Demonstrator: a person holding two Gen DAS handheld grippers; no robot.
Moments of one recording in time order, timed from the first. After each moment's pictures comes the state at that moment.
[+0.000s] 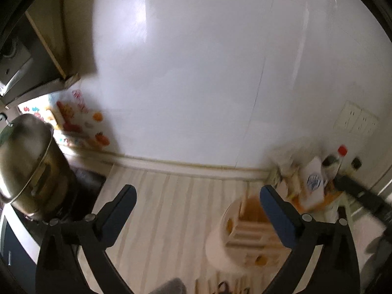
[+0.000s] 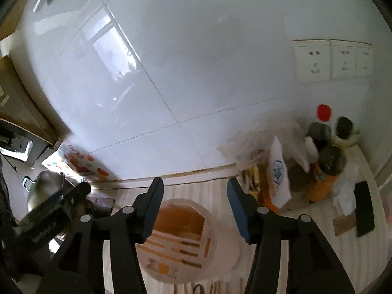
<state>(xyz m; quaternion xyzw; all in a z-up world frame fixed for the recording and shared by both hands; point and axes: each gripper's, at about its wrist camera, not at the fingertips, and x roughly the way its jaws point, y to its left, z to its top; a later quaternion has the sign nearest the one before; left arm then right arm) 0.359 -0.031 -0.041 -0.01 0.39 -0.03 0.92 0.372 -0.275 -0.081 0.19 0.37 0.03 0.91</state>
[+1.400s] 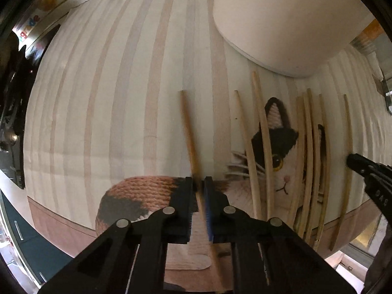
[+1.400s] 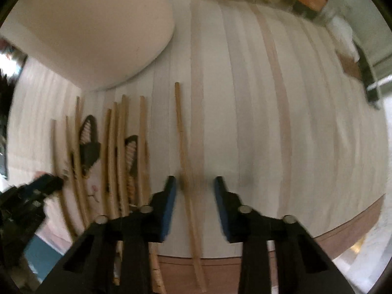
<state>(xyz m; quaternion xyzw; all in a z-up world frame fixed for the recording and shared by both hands) 0.245 -0.058 -0.315 0.06 0.68 -0.05 0.73 0.265 -0.258 -0.351 0.04 0.68 -0.06 0.73</state>
